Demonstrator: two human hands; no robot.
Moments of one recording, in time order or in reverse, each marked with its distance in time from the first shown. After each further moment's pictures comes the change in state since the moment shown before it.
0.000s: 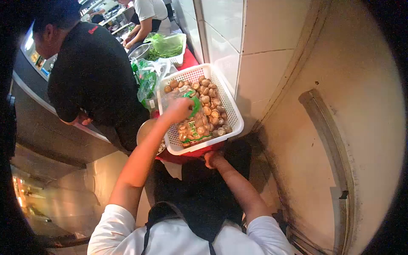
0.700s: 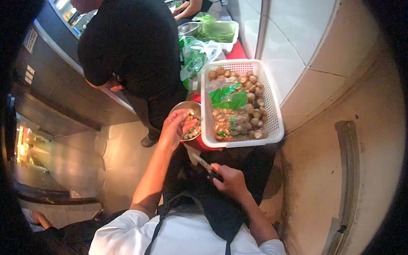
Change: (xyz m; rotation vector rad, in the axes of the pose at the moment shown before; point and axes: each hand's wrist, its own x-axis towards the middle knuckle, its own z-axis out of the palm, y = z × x) left_hand -0.183 -0.011 -0.013 -1.759 0.649 -0.636; right_hand -0.179 -0.115 -0.090 0.492 0.631 -0.436
